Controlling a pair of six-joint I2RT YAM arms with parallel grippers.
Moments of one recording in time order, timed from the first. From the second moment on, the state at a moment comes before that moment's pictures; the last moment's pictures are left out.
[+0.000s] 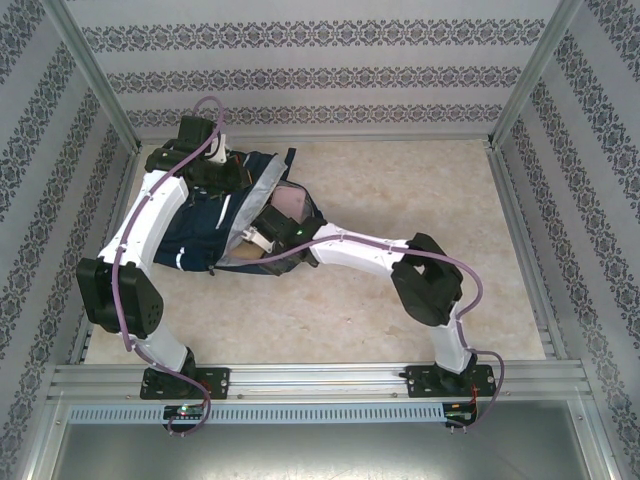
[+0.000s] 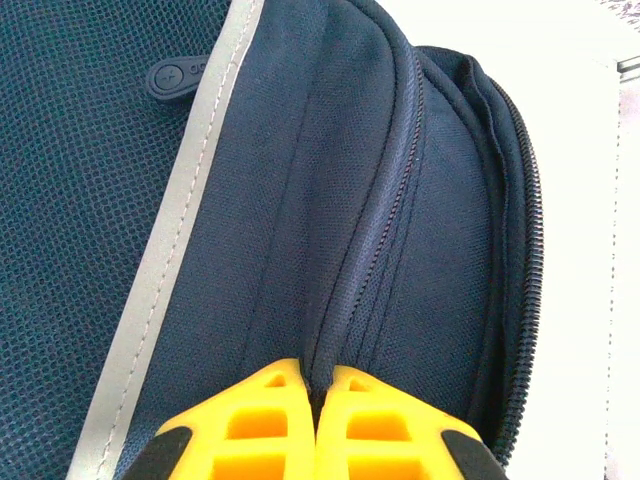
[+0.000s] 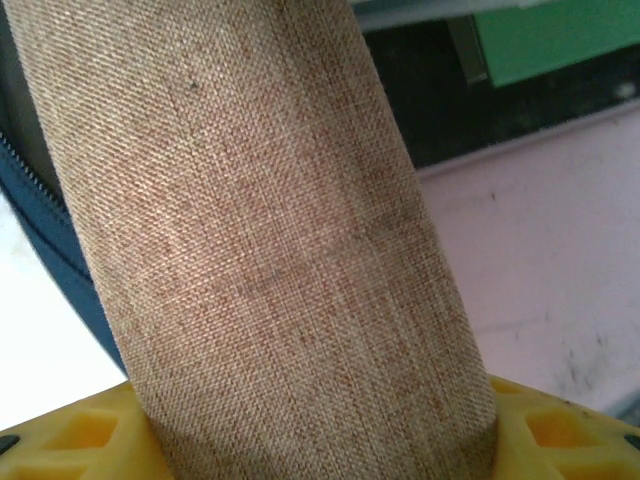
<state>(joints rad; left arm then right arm) -0.13 1.65 1.62 -0.91 0.37 -0.49 0.96 2.04 1.60 -0.59 0.10 -0.16</state>
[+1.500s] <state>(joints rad) -0.14 1.64 1.58 -0.88 0.37 -0.52 0.92 1.92 1.43 -0.45 -0.06 0.18</state>
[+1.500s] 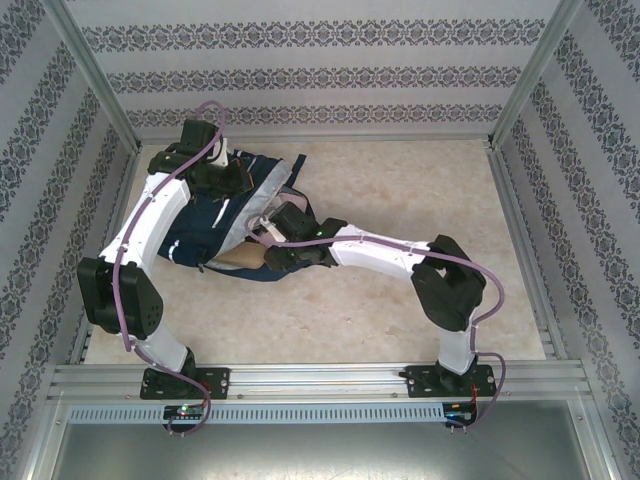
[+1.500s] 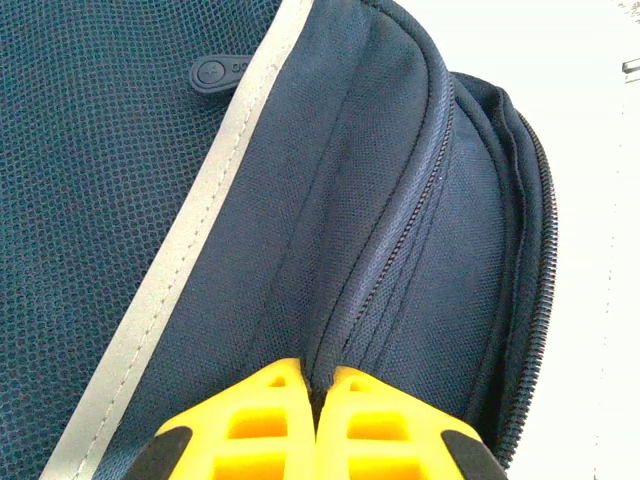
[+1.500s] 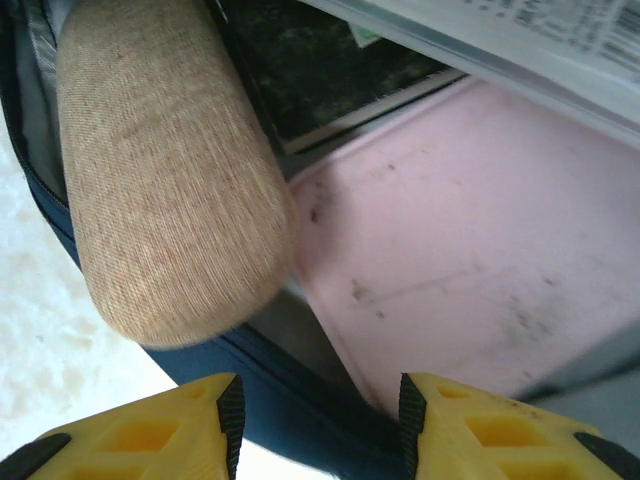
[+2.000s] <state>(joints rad) -0.14 1.62 1.56 -0.85 0.33 -0.54 0.93 2.15 1.71 -0.55 0.01 0.21</state>
